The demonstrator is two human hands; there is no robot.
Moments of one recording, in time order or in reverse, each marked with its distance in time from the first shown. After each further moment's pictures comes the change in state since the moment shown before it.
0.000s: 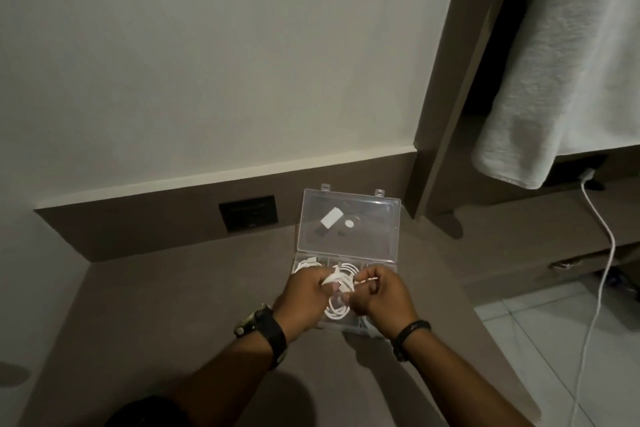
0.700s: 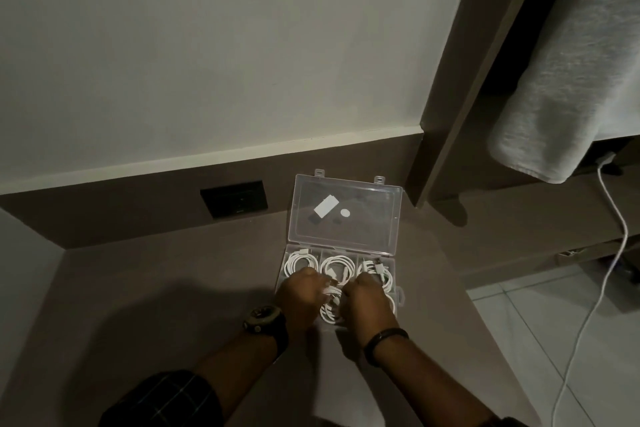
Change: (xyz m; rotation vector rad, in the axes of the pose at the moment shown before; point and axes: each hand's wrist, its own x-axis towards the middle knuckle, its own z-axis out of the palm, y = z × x) left_hand 0.033 -0.051 0.025 0.414 -0.041 0.140; right_hand 0.040 0.041 0.016 -0.967 -0.186 -0.118
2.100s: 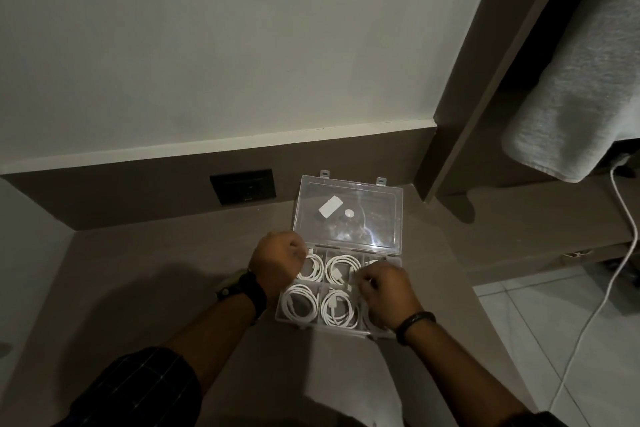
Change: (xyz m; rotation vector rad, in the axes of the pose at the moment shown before) left_hand 0.017 -0.032 -0.041 -0.180 0.211 -0.165; right_hand 0.002 0.021 -0.018 0.247 0.127 -0.118
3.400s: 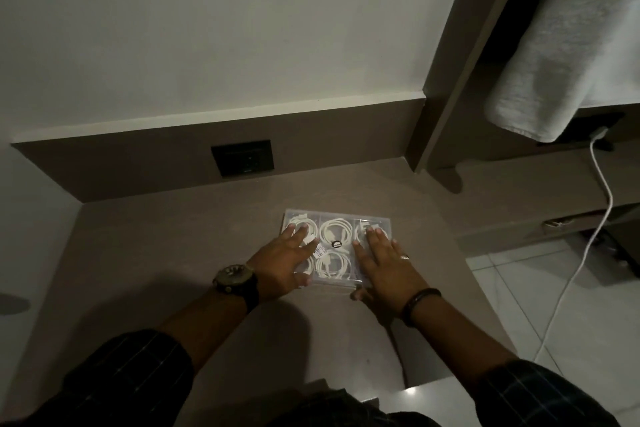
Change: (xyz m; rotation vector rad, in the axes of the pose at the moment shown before) left_hand -0.063 -0.005 0.002 0.543 -0.556 0.181; right_hand -0.045 0.040 0.015 -0.635 -0.202 -0.222
